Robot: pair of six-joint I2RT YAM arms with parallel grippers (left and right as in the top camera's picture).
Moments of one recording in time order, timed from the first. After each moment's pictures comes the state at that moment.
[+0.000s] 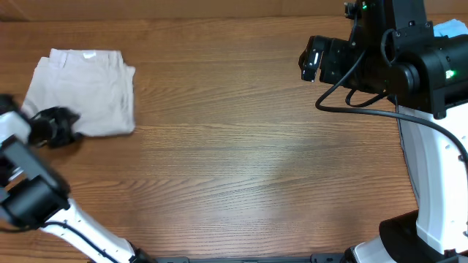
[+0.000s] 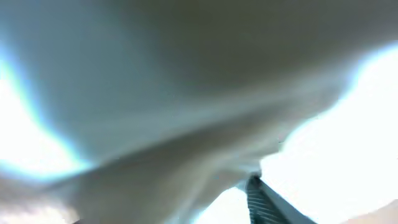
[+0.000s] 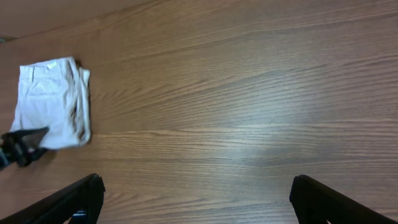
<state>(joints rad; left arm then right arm) 0.67 2.18 1.52 -0.71 0.53 -1.07 0.30 1.71 2.37 -1.61 -0.07 0.44</state>
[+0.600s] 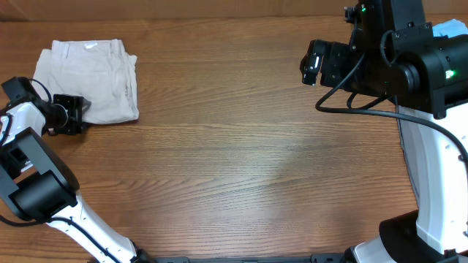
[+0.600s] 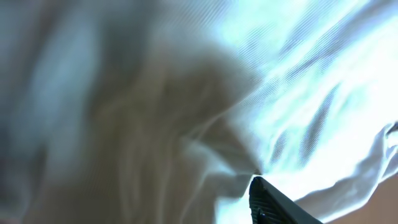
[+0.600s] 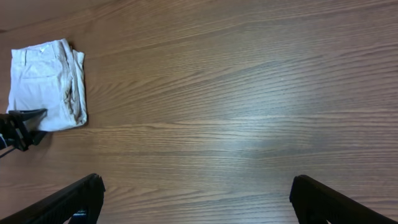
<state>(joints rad) 0.59 2.18 1.52 -0.57 0.45 -0.88 0.30 1.71 2.37 -1.64 -0.07 0.44</state>
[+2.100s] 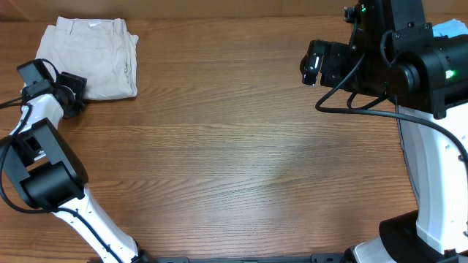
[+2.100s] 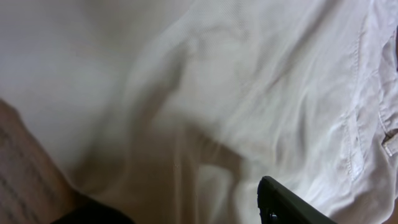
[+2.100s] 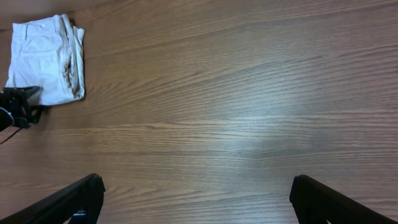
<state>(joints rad) 0.50 2.23 1.54 -0.25 0.21 -0.85 0.30 1.71 2.37 -1.64 -0.07 0.44</state>
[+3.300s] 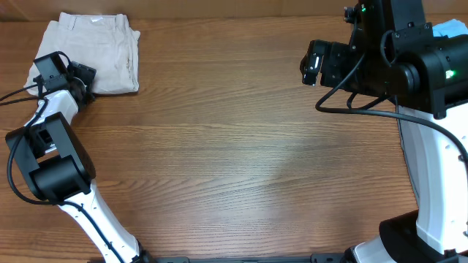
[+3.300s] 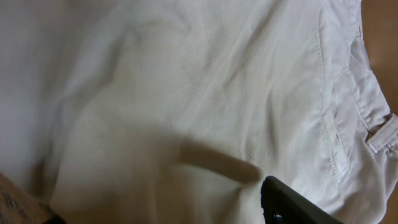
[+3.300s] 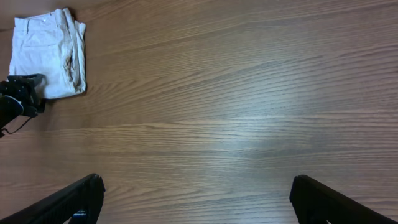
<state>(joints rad) 0.42 2.26 1.54 -0.09 0.13 -0.86 0.30 1.71 2.37 -1.64 -0.07 0.44</state>
